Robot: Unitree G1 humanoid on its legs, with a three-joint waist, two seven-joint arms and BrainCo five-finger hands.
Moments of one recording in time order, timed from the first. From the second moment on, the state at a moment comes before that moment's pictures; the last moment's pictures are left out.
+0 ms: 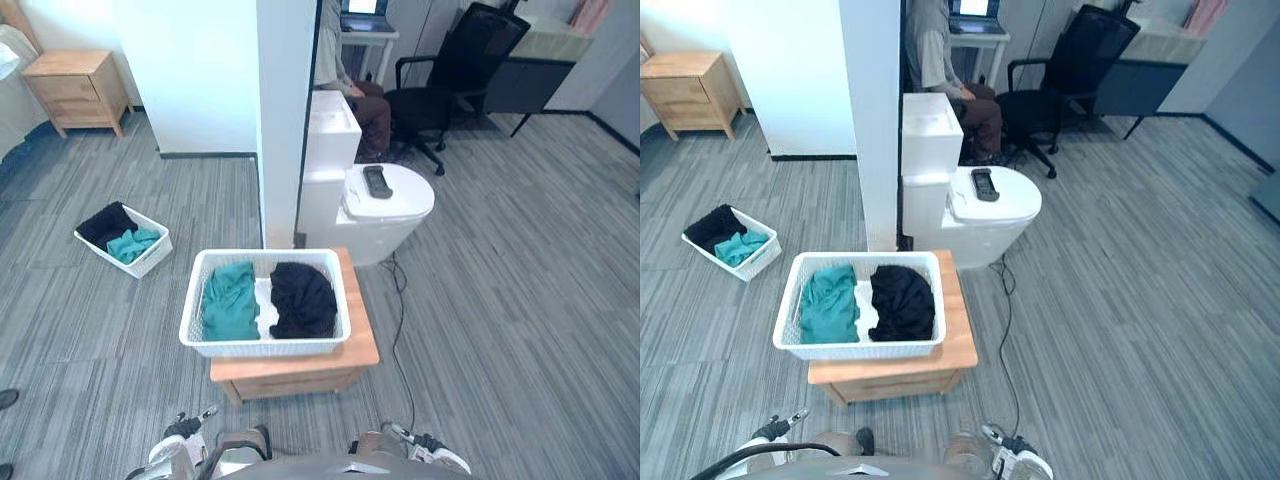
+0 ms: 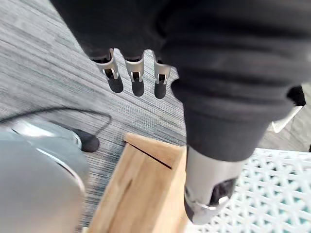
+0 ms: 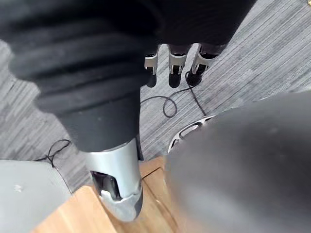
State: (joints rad) left arm 0.05 0.04 0.42 0.97 -0.17 0.11 0.06; right arm 0.03 -0.01 -0.64 1.04 0.00 0.11 -0.03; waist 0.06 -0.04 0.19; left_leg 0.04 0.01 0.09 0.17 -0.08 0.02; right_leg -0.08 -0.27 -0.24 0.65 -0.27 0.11
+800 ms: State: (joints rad) left arm 0.20 0.00 0.76 0.97 -0.11 0.12 0.08; right arm 0.08 0.00 -0.74 0.59 0.20 0.13 -0.12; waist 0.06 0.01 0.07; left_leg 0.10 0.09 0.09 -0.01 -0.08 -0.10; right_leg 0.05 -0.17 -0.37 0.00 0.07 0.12
